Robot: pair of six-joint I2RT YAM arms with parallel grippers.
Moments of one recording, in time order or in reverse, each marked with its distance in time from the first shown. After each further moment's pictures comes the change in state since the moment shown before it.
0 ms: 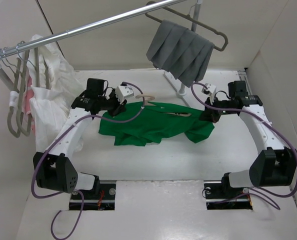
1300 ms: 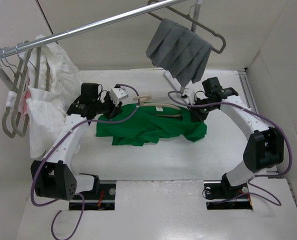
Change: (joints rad) left arm 0.056 -0.076 -0.092 0.053 0.035 -0.065; right arm 0.224 0.215 0.117 0.000 0.364 0.036
